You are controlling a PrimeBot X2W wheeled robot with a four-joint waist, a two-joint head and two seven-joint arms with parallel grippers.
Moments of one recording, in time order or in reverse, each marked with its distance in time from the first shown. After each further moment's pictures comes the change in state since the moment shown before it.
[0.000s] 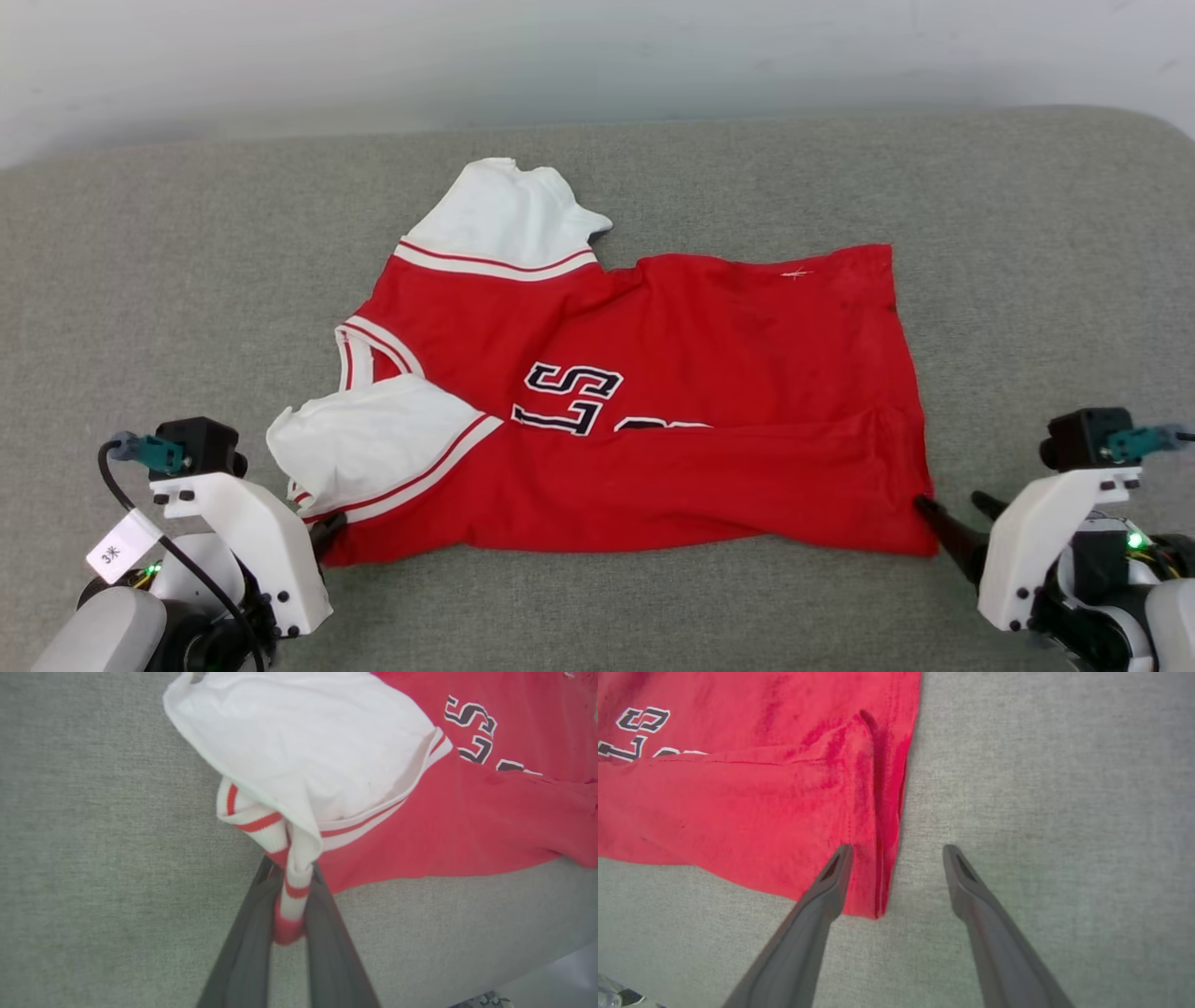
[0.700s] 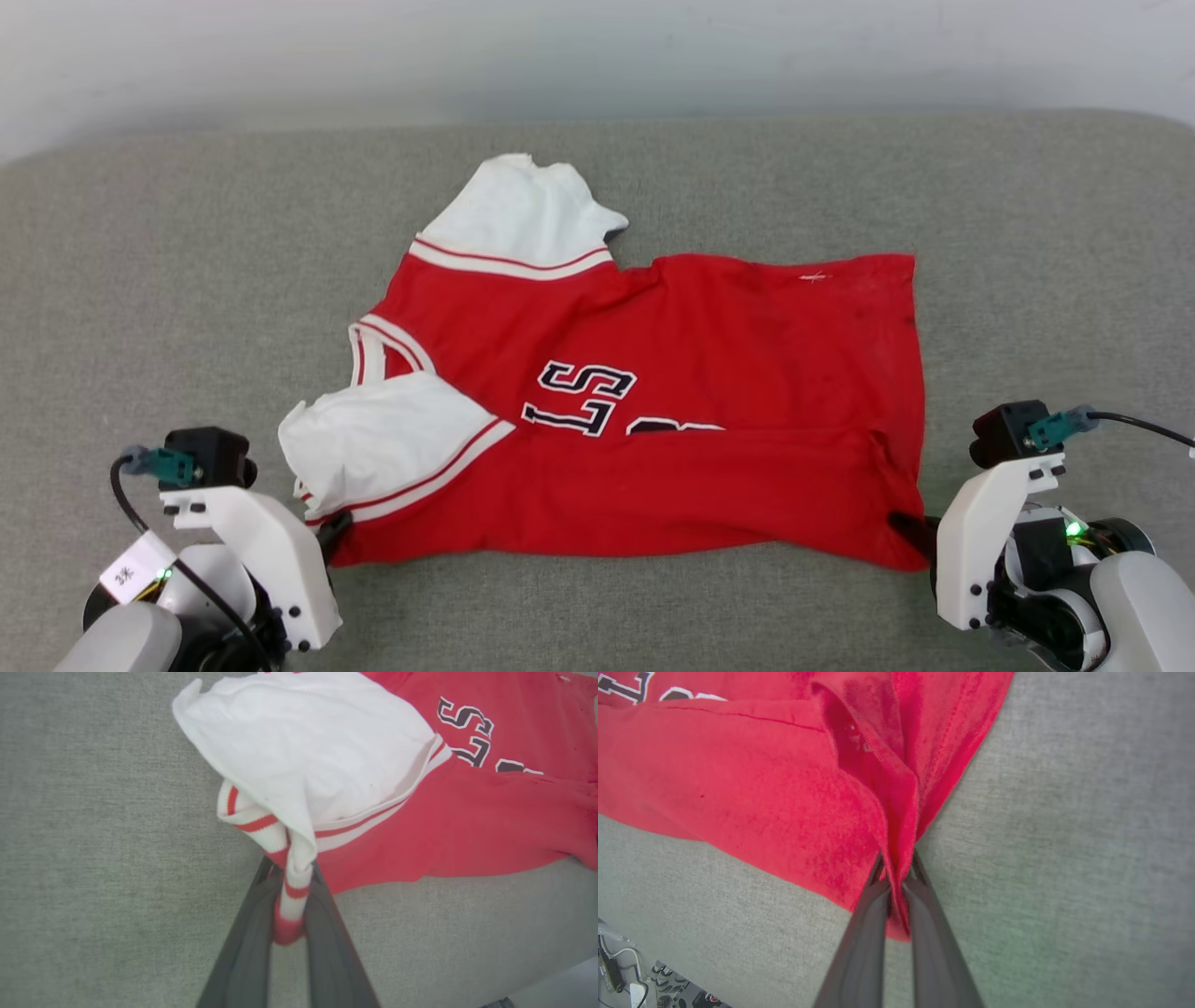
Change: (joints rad) left arm 0.004 -0.007 -0.018 -0.022 0.040 -0.003 -0.055; right arm -0.093 -0.034 0.167 0.125 0.067 0.000 0.063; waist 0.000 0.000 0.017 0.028
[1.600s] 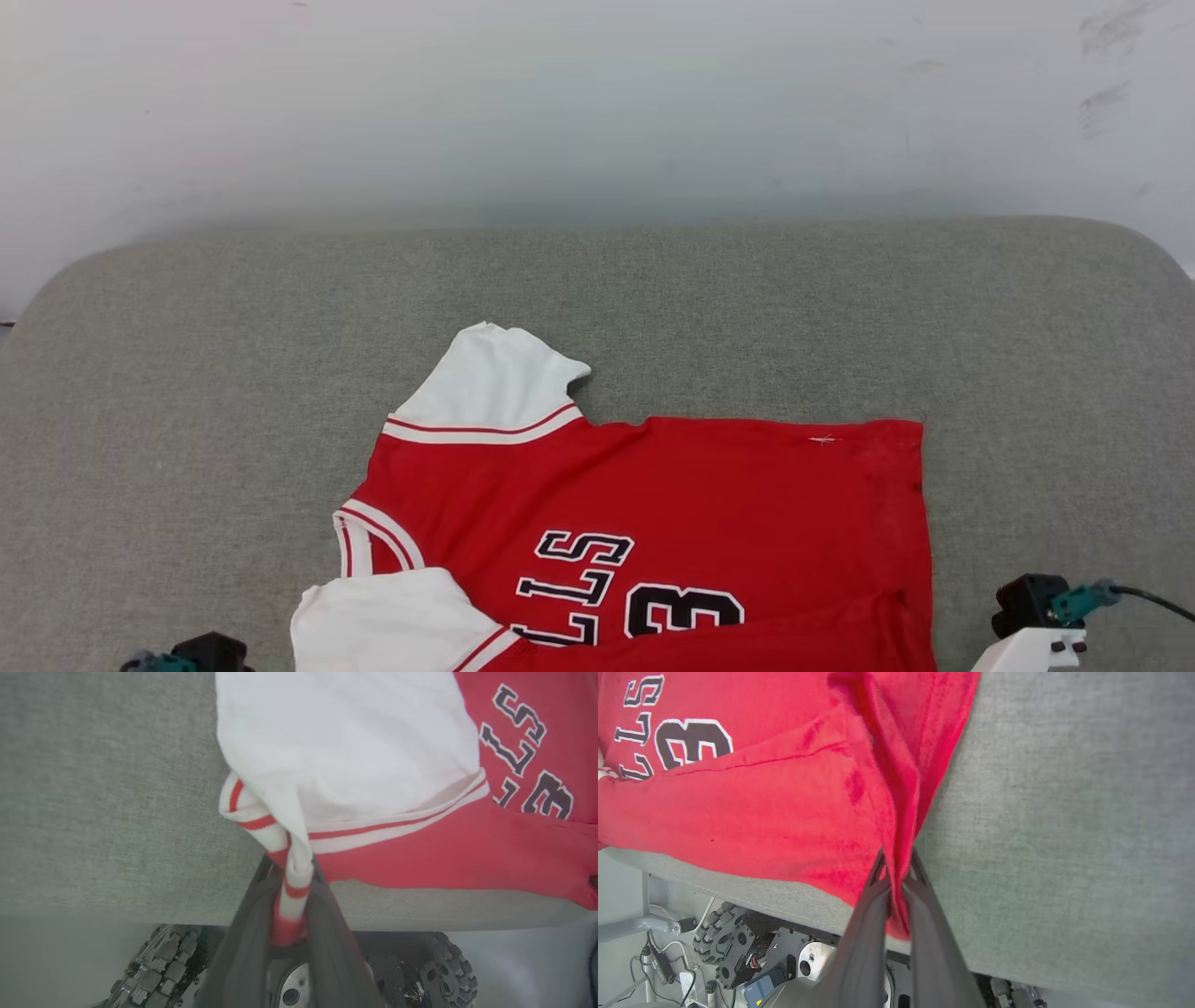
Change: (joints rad) left arm 0.359 -0.030 0.030 -0.029 -0.094 0.068 -0.075; right arm 0.332 0.053 -0.113 -0.142 0.009 0.000 0.051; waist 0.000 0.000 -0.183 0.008
